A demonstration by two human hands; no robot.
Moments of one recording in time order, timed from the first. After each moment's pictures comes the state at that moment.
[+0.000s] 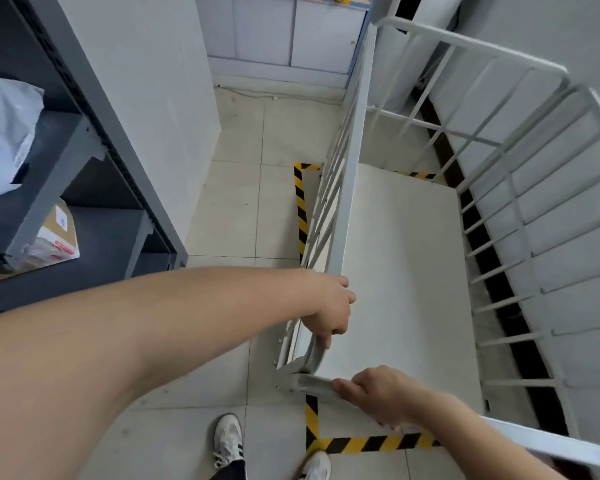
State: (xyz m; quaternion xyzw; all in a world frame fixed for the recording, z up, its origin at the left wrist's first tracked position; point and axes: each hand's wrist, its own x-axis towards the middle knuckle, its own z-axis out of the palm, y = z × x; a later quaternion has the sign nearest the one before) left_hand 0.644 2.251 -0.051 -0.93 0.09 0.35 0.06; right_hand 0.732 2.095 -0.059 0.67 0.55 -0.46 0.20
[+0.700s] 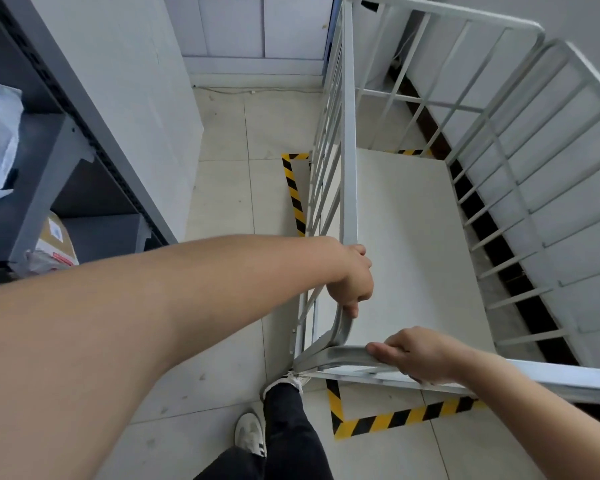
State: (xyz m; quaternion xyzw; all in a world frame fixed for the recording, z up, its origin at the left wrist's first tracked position) left_hand 0.644 2.249 -0.058 -0.93 0.05 0.35 0.02; right_hand 0.728 2.084 -0.066 0.72 0.54 -0.41 0.14
